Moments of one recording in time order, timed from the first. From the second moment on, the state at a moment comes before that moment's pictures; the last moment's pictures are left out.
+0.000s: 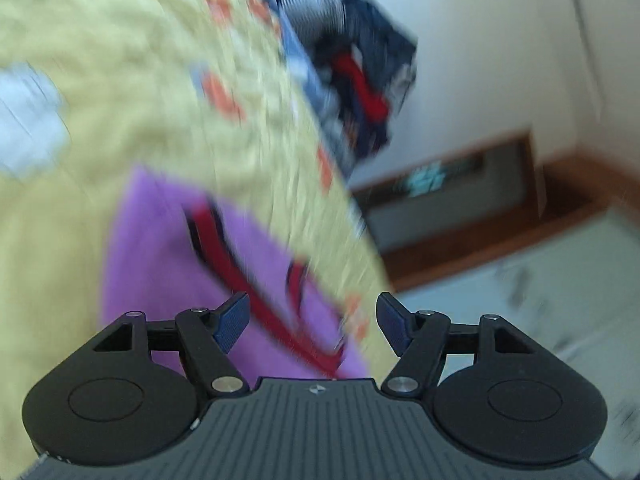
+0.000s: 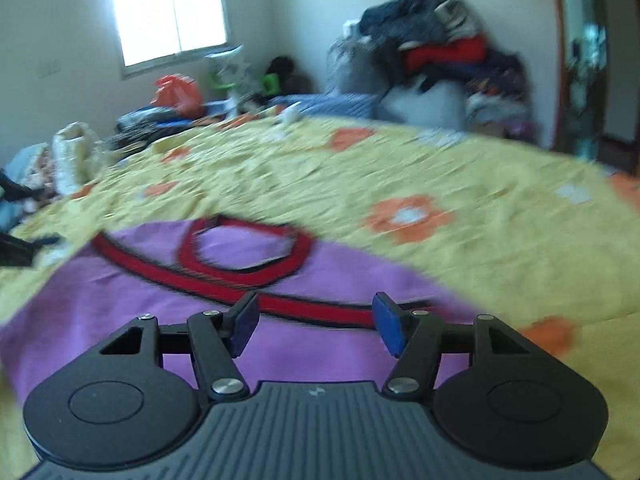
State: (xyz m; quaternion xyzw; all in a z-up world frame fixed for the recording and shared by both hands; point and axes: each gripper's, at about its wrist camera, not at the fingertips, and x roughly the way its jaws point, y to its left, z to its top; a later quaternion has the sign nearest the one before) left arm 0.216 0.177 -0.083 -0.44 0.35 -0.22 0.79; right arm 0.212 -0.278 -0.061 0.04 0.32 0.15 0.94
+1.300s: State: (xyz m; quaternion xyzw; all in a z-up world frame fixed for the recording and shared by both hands) left arm 0.046 0.139 -0.074 -0.18 0.33 -0.14 0.91; right arm 0.125 -0.271 -0.062 0.03 0.37 0.04 0.93
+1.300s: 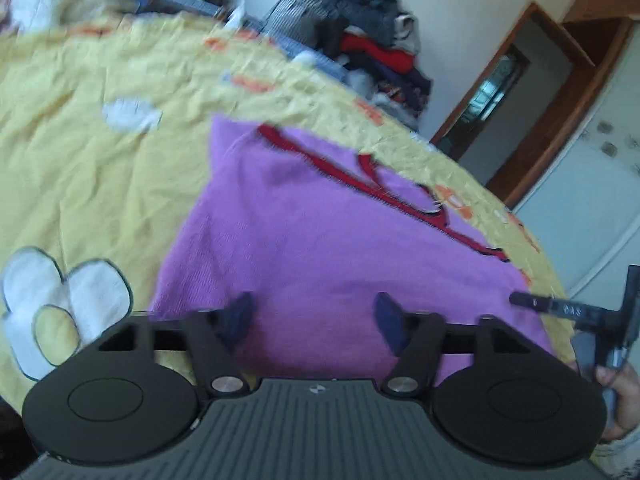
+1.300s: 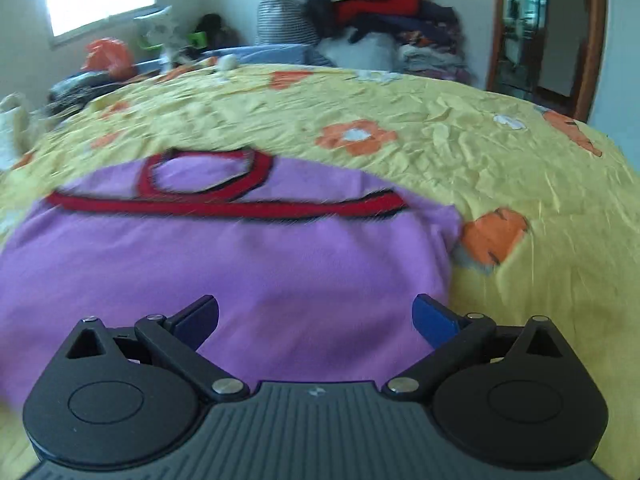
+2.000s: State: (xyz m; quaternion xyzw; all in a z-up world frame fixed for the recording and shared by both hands) left arm 0.177 0.072 -0.049 -0.09 0.35 -0.15 0.92; right arm 0.219 -0.259 -0.070 0.03 0.35 0.01 0.94
